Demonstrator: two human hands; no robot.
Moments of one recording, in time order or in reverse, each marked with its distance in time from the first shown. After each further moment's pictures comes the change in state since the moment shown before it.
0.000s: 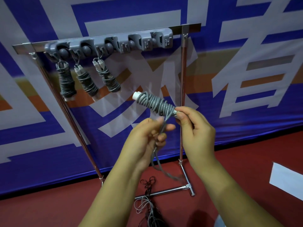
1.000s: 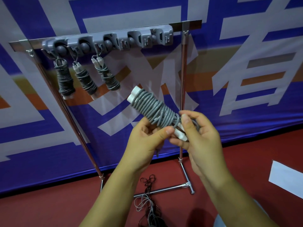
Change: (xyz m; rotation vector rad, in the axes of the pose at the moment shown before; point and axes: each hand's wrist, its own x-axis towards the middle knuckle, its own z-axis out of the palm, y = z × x) left_hand 0.005 -0.020 -0.014 0.235 -0.075 0.298; right_hand -0.008 -0.040 -0.015 0.563 -0.112 0.559
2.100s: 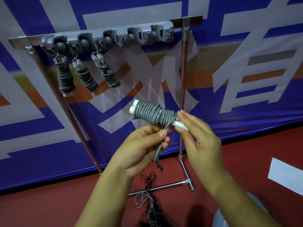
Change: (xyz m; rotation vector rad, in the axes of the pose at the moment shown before) left_hand -0.014 0.016 -0.010 -0.275 -0.102 -0.391; right_hand 0.003 0.040 -0.028 -0.780 -0.005 -0.713
